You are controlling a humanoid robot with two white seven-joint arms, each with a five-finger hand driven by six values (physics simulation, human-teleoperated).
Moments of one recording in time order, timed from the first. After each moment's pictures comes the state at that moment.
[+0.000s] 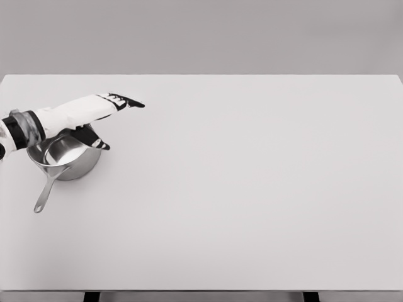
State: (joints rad) left arm -0.48 0.67 -0.40 -1.49 -0.32 -0.38 -0.61; right arm 0.02 0.00 0.61 -0.09 0.16 -0.05 0.36
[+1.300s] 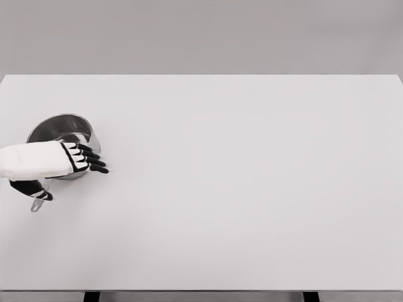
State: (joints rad) left arm -0.31 1.15 -0.43 -1.76 -0.19 -0.61 -0.61; right arm 0.03 0.00 0.61 -0.08 0.16 -0.05 0.36
